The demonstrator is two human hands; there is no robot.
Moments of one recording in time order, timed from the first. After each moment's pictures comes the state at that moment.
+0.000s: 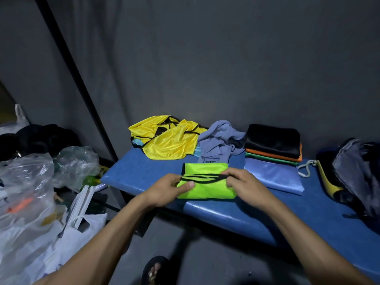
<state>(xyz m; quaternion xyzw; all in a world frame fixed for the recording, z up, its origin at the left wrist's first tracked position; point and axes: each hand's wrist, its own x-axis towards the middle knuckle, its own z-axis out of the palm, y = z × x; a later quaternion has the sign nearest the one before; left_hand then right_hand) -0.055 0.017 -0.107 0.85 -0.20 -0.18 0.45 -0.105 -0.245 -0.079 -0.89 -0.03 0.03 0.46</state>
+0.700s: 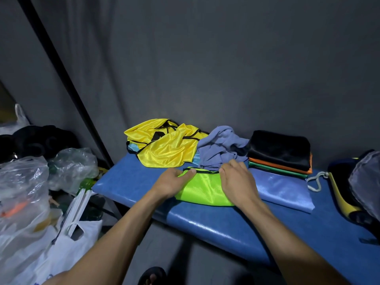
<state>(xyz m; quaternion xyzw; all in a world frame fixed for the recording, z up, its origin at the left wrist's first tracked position) 0.003 -0.025 -0.111 0.86 -0.04 -0.12 0.49 -0.033 -0.239 -0.109 -0.98 0.00 -0.12 0.14</state>
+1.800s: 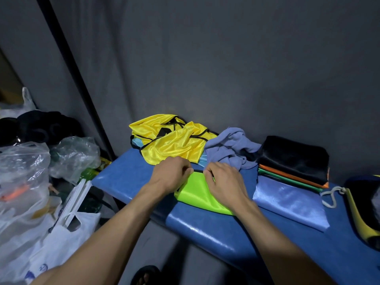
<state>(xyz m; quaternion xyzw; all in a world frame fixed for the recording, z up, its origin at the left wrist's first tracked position) 0.030 -0.014 -0.100 0.97 -0.15 0.03 0.20 0.002 -0.208 -0.124 -0.96 -0.13 -0.17 0.16</state>
